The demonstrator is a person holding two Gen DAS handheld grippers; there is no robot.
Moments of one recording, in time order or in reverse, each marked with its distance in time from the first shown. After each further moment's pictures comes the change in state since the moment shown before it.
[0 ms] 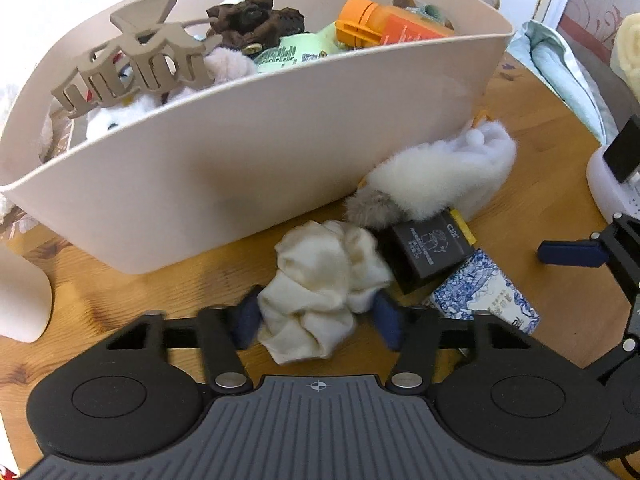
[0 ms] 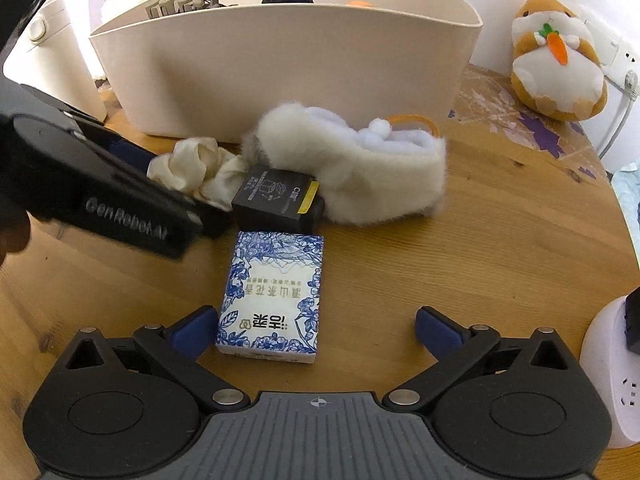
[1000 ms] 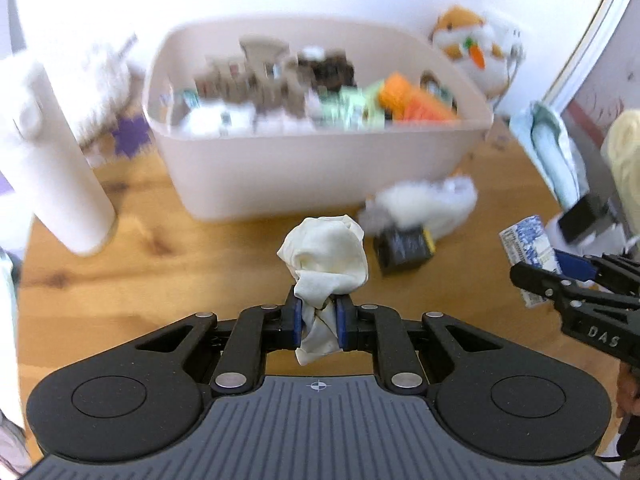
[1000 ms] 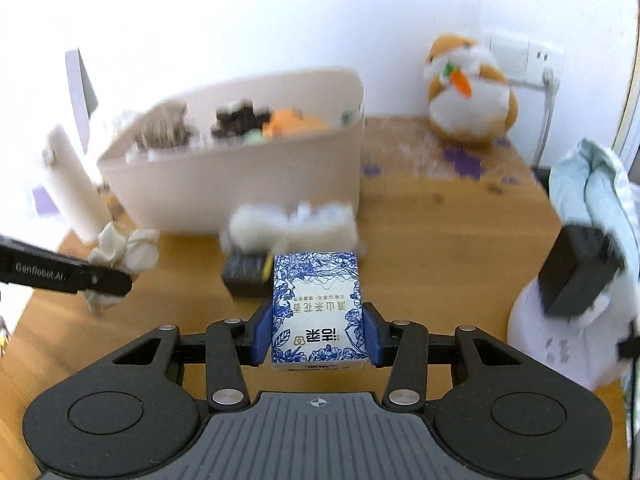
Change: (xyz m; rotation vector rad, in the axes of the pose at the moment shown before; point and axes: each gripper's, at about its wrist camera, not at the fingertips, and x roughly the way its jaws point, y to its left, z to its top) left arm -0.092 0.016 -0.021 -0.236 -0.099 -0.029; right arm -0.085 -0.038 -0.004 0.193 -0.211 0.011
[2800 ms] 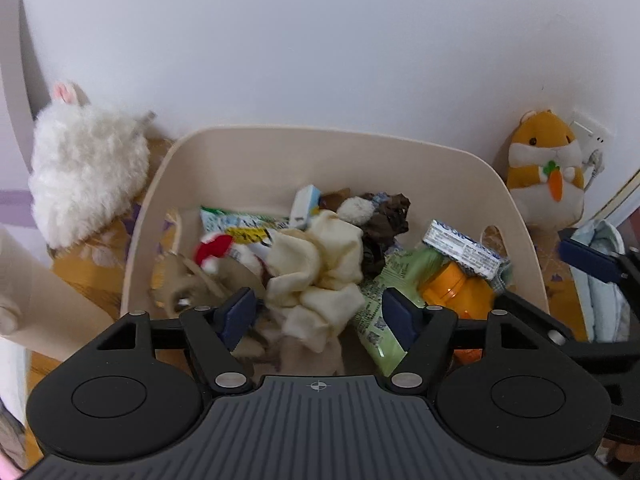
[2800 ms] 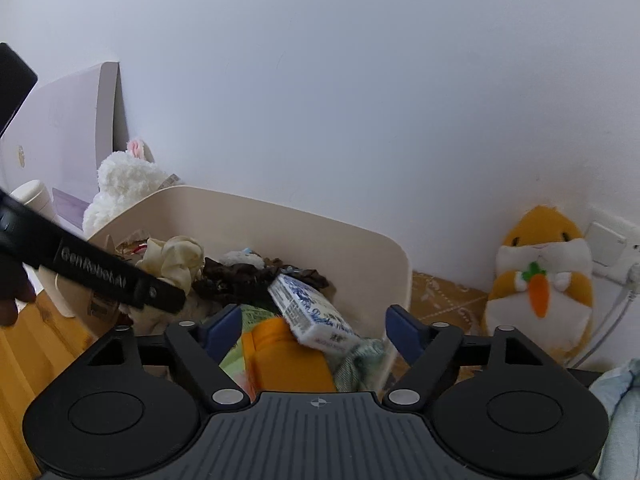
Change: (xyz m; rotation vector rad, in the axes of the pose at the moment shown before) left arm 0.039 0.001 0.136 -0.168 -0.066 0.158; right arm 0.073 -0.001 0.144 -0.319 -0.140 0.102
